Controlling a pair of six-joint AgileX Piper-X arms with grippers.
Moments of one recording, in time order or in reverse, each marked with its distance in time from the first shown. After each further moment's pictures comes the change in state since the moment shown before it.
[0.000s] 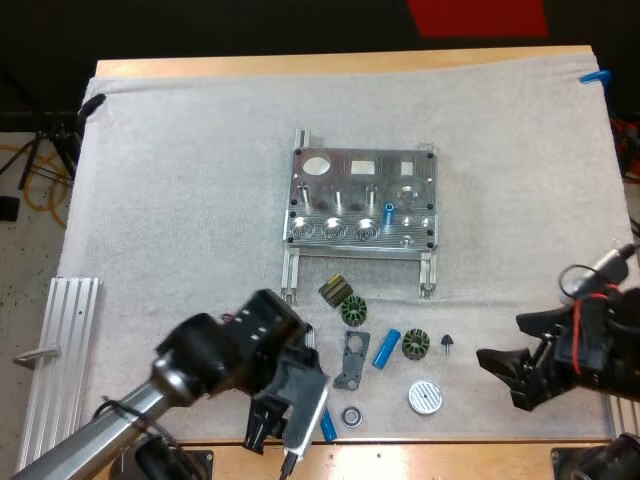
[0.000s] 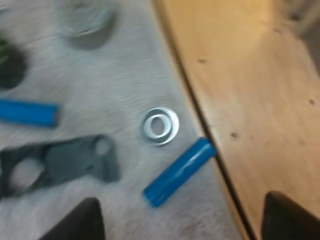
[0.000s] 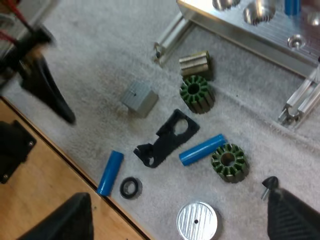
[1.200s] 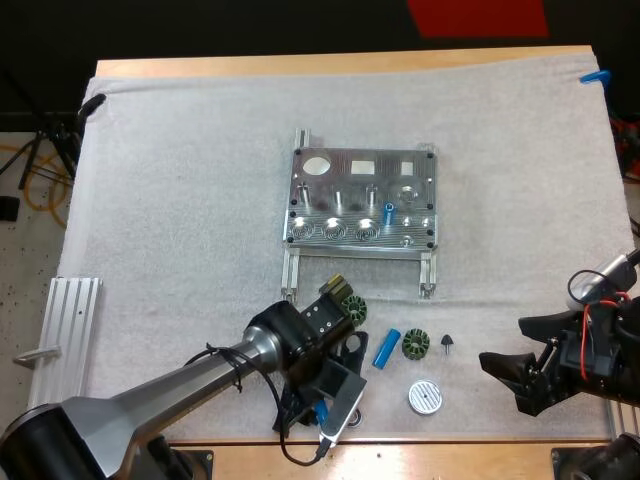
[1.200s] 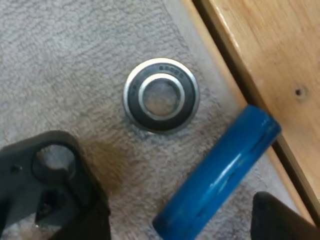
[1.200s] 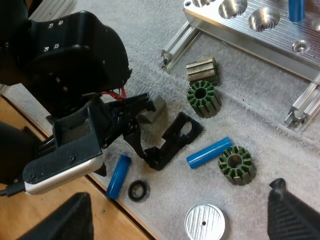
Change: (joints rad) left arm -0.054 0.418 0.065 -0.241 -0.114 0.075; right arm 0.000 -0.018 0.003 0.000 -0.011 0.023
